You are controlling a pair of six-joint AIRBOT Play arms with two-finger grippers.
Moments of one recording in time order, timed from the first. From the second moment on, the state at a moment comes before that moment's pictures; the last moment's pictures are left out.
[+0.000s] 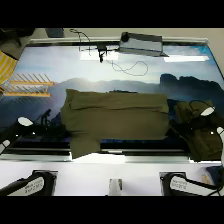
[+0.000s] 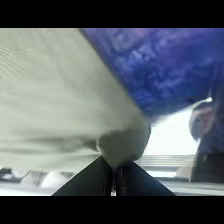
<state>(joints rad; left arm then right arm) 0.17 -1.21 0.55 0.85 -1.03 -1.24 -0.42 -1.41 0.83 -1.15 1.30 1.43</state>
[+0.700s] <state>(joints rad) 0.14 -1.51 1.30 0.80 -1.10 -1.38 -0.21 -1.59 1.37 -1.27 1.15 1.64</state>
